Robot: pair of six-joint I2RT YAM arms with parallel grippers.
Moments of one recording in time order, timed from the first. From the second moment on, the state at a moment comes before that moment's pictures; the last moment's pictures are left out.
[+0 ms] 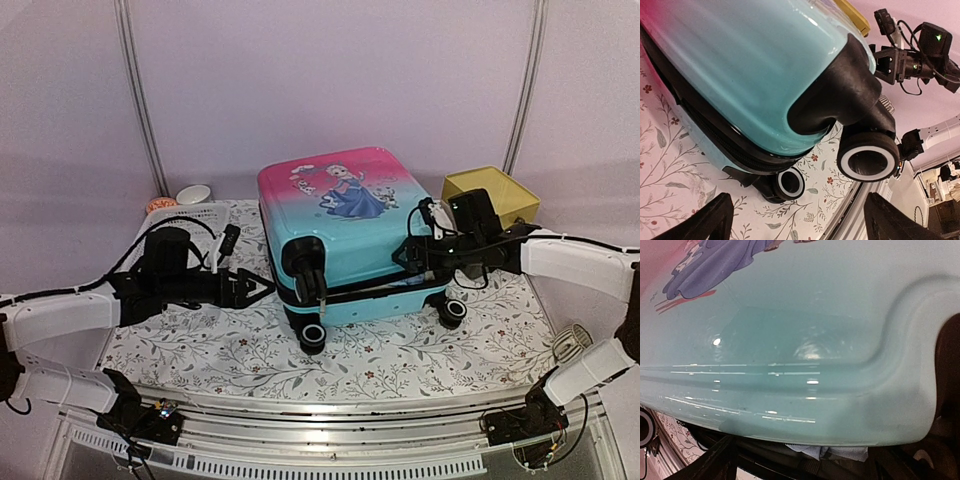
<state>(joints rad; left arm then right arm) -0.63 1.11 0.60 0.08 0.44 -0.50 0.55 1.41 0.97 -0.24 -0.14 0.35</state>
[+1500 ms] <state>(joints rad) -0.81 1.58 0.79 0.38 0.46 -0.53 0.94 1.32 0.62 0.16 0.02 0.50</state>
